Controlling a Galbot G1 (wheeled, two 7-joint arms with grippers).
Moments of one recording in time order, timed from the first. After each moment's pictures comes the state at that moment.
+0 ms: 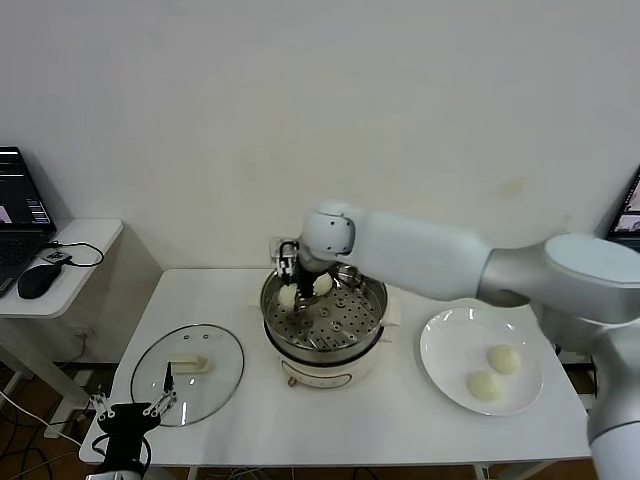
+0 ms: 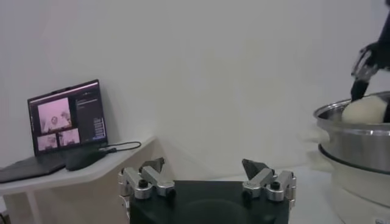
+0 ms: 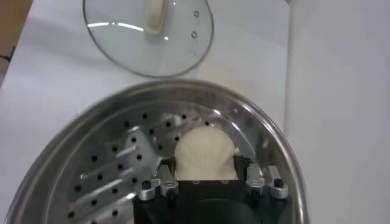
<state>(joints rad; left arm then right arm) 1.78 -1.28 -0.66 -2.13 -0.08 -0.09 -0.26 0.38 1.36 -1.16 1.17 0.37 -0.64 -0.83</state>
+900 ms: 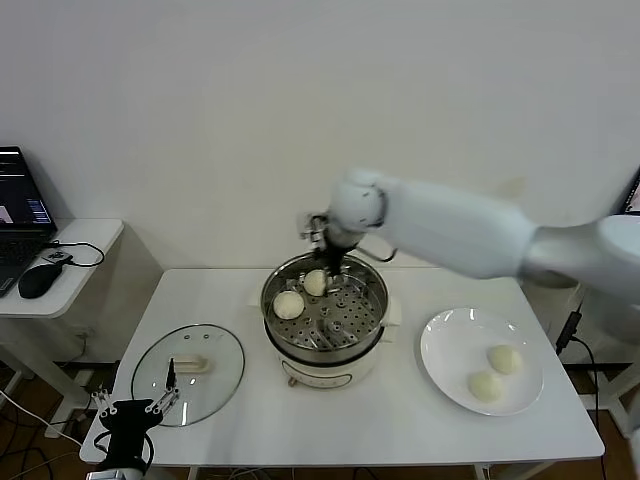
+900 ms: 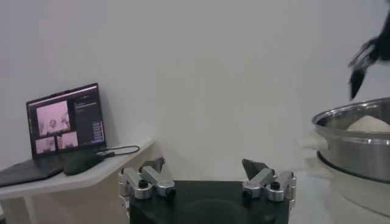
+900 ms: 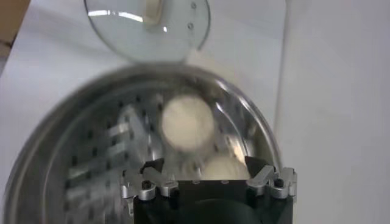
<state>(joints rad) 1.78 -1.28 -0.65 -2.14 -0.08 -0.08 -0.25 0.58 1.03 -1.19 1.36 0.28 -0.48 -1.06</state>
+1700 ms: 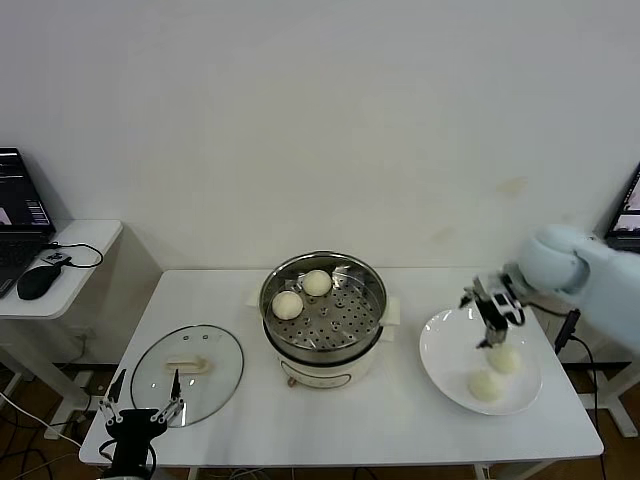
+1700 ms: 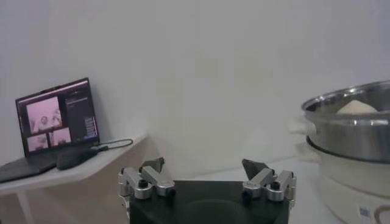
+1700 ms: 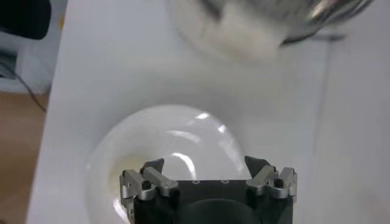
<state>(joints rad) 1.80 -1.28 -0.64 -2.11 -0.05 -0.08 -0.25 0.10 0.42 -0.87 1.61 -0.08 -0.28 -1.12</state>
